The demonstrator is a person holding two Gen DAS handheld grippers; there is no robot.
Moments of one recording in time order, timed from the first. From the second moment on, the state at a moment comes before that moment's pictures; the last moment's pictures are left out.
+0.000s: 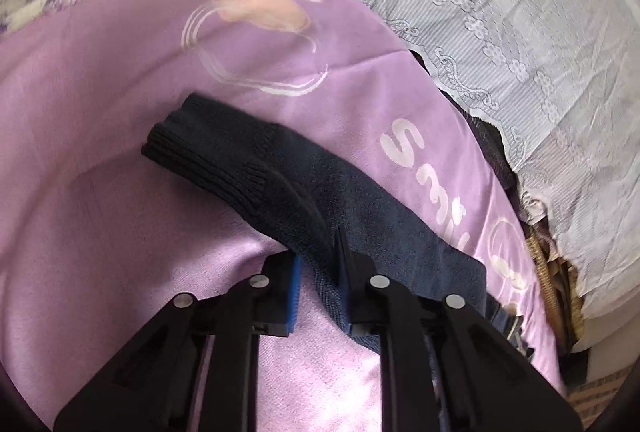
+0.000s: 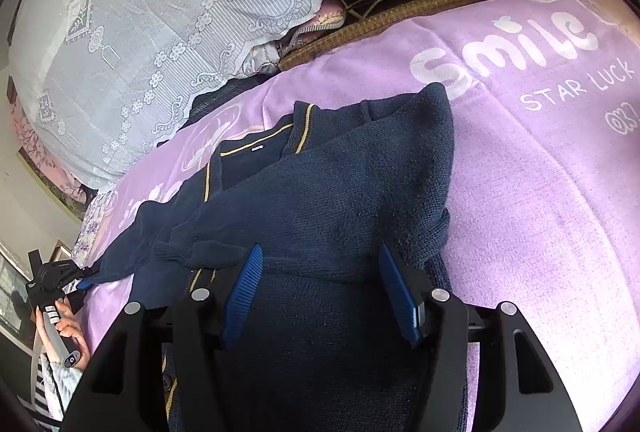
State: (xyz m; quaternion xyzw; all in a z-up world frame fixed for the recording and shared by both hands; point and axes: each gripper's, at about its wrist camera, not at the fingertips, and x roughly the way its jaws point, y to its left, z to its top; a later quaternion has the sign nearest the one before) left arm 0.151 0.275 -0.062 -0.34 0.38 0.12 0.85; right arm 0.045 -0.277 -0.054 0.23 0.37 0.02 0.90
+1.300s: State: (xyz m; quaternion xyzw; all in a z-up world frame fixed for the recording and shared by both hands) left arm 0.108 -0.010 -0.009 0.00 0.38 -0.11 0.92; right arm 0.063 -0.279 -0.048 0.26 0.39 0.05 0.88
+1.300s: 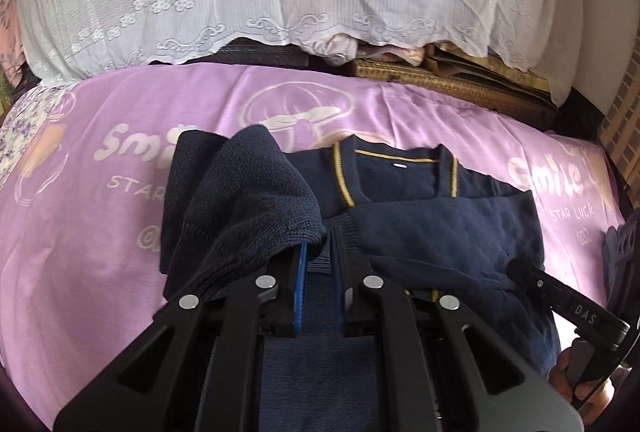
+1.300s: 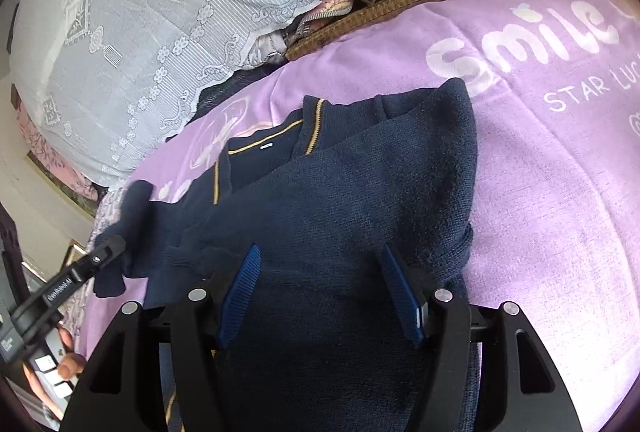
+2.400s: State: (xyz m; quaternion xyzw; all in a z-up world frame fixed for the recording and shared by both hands) left arm 0.111 -0.130 -0.054 0.12 0.41 -0.18 0.88; right arm 0.066 -0.306 -0.051 0.31 0.38 0.05 0.87
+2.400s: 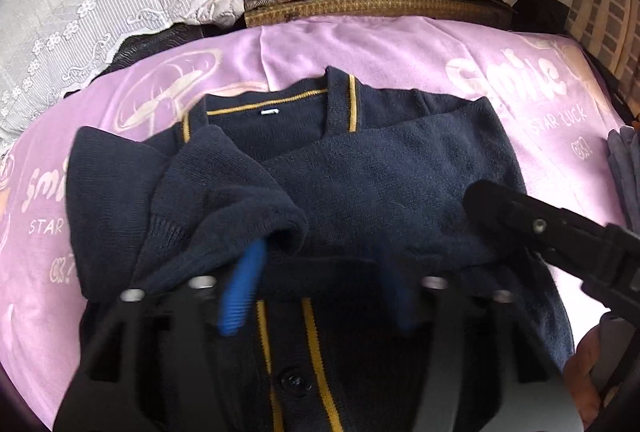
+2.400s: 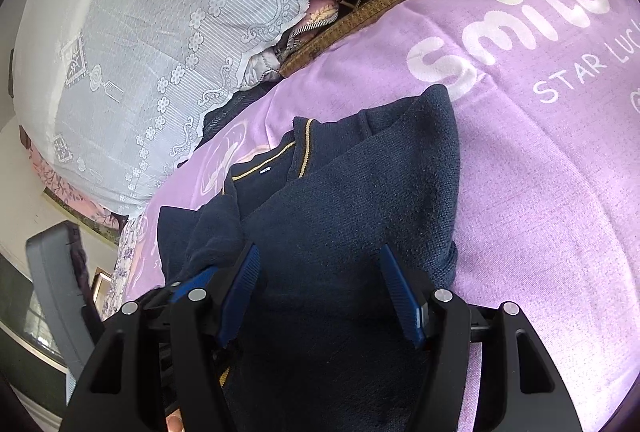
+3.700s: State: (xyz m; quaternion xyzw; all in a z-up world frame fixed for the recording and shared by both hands) left arm 0.192 0.094 -0.085 -0.08 0.48 0.01 0.87; right arm 0.103 -0.060 -0.029 -0.29 0.35 0.11 0.88
